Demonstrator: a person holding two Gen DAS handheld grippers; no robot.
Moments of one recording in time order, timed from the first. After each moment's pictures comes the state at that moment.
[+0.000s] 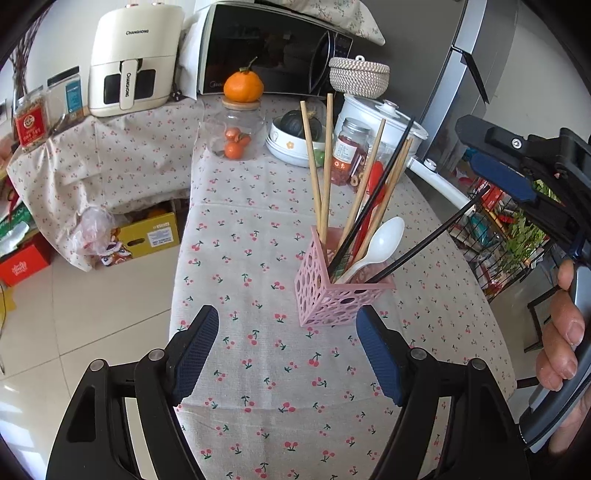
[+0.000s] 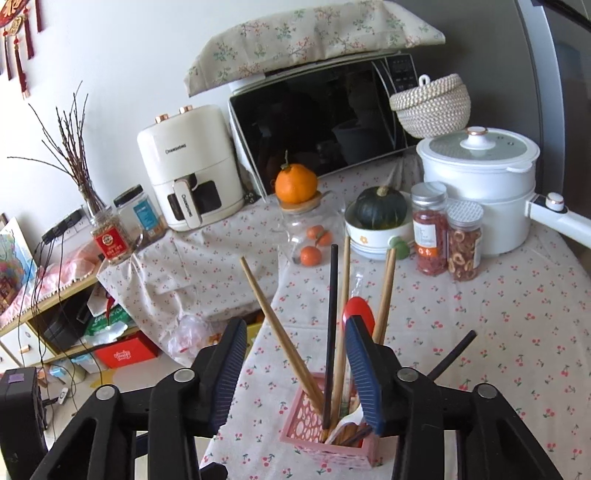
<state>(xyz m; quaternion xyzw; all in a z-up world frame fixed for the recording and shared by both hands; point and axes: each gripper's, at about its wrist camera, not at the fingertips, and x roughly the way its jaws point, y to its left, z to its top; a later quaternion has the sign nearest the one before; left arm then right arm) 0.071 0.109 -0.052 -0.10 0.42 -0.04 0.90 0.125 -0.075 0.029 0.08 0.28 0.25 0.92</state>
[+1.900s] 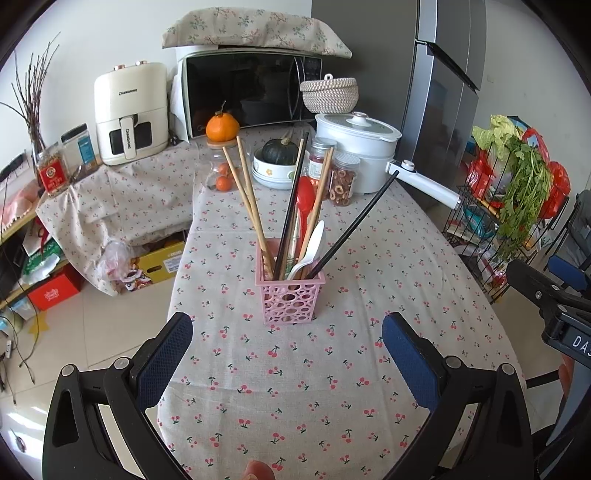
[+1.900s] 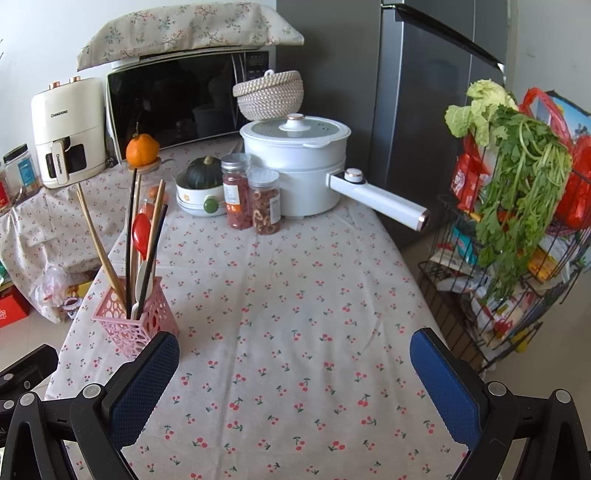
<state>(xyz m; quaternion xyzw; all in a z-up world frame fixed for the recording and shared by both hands) 0.020 0.016 -0.007 -0.04 0.38 0.01 0.93 0.037 -0.204 0.022 -0.03 0.32 0.04 0.95</state>
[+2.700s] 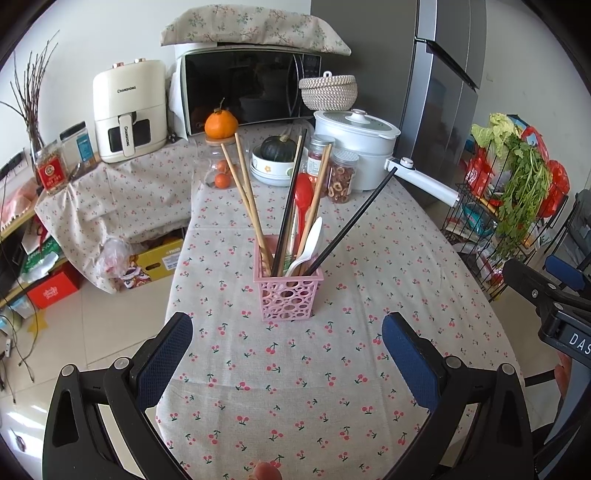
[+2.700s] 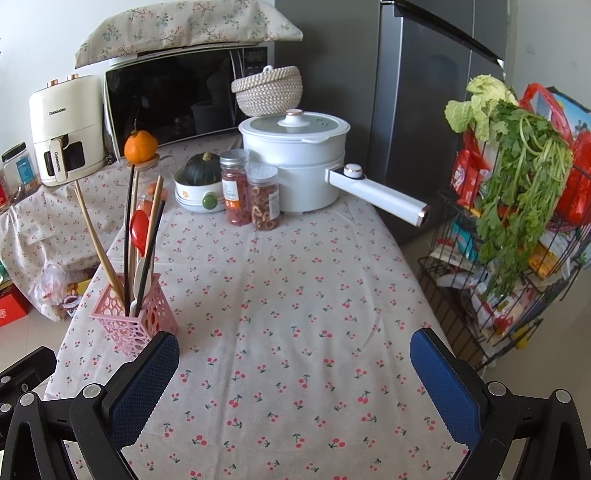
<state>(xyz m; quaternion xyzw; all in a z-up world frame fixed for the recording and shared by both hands) 0.019 0.015 -0.009 -0.04 0.38 0.00 0.92 0.038 -0.206 0.019 -0.02 0.32 0.04 0.95</state>
